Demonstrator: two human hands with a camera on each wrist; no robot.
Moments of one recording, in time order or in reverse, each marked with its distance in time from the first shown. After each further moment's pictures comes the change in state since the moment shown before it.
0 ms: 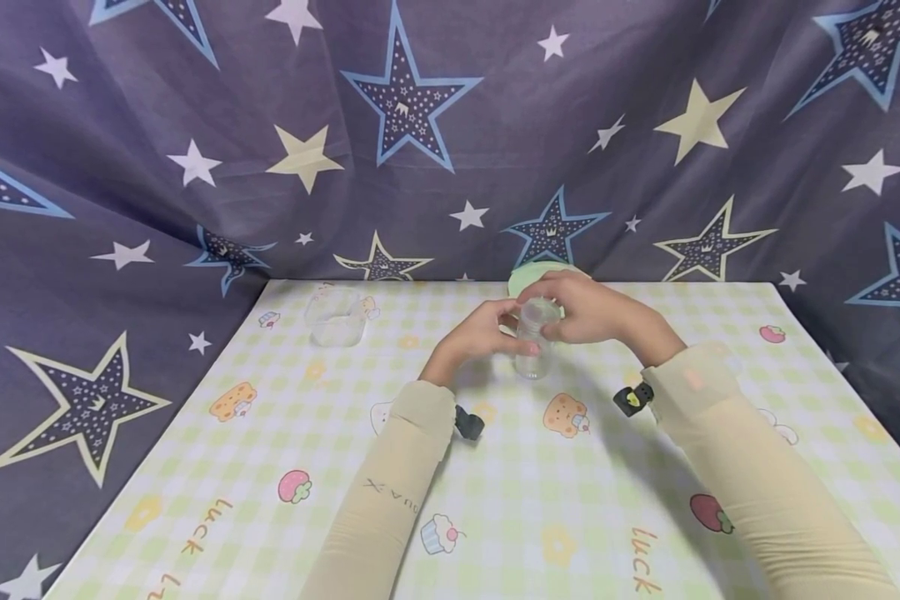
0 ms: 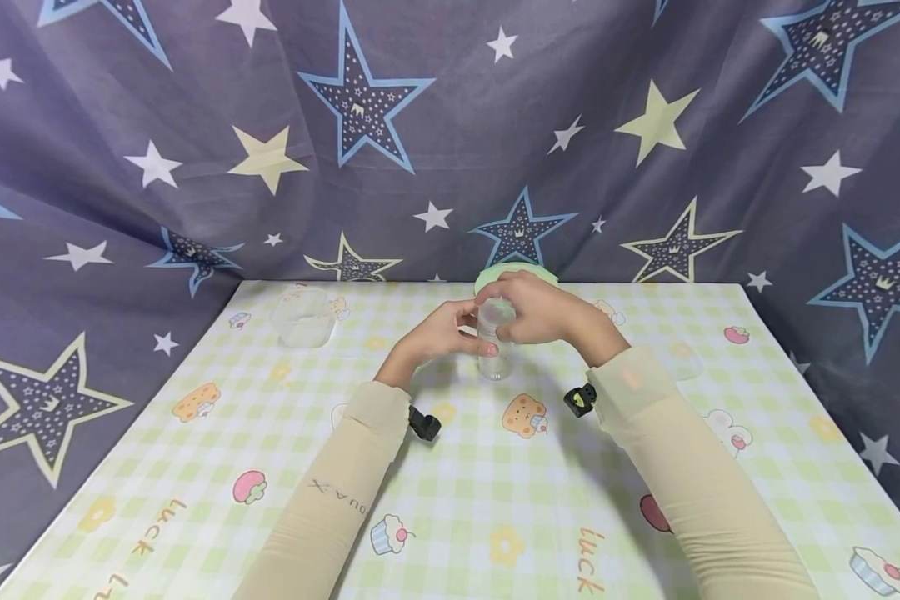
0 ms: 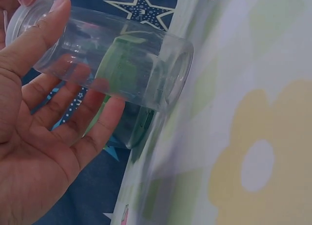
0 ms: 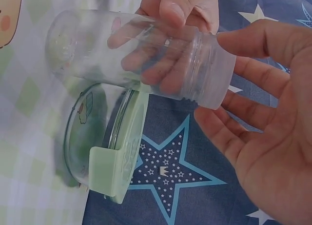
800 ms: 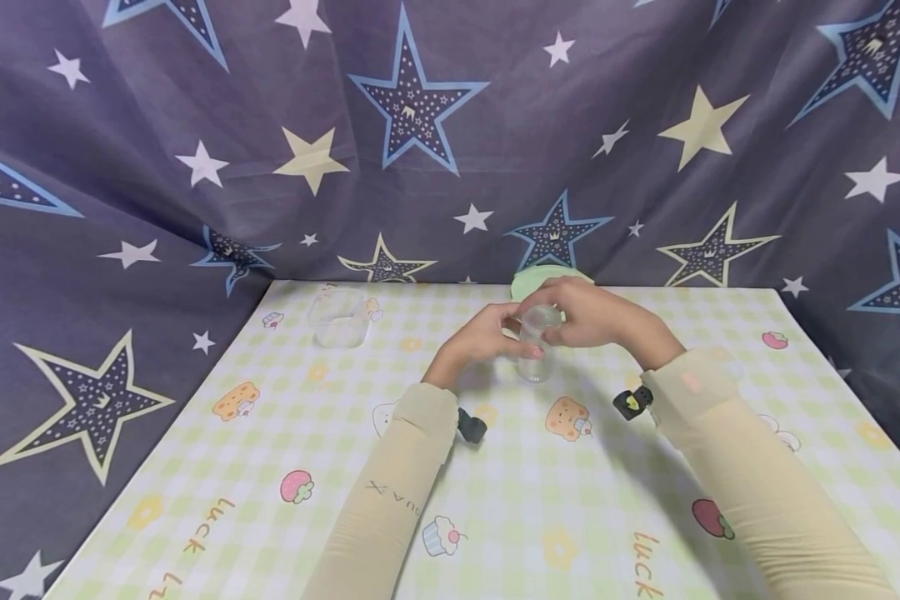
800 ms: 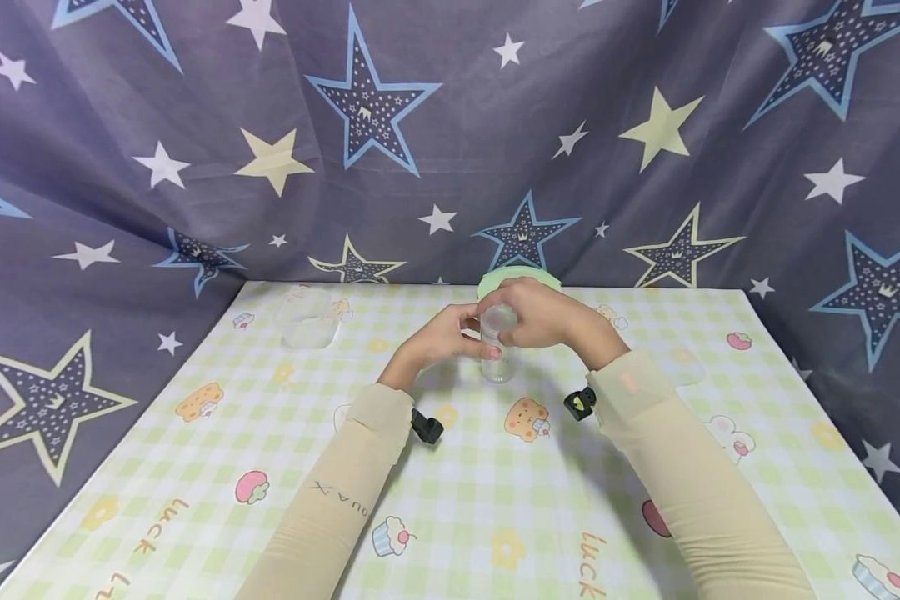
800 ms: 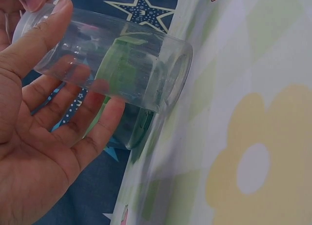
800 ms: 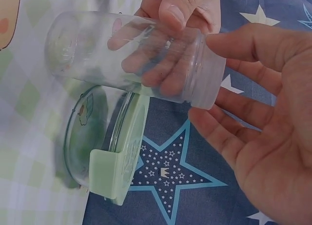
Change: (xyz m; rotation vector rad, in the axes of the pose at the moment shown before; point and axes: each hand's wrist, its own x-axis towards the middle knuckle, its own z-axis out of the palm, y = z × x) left_hand -0.004 0.001 0.002 -0.009 0.011 0.021; right_hand 0.003 -0.001 0.002 -0.013 -0.010 -0.056
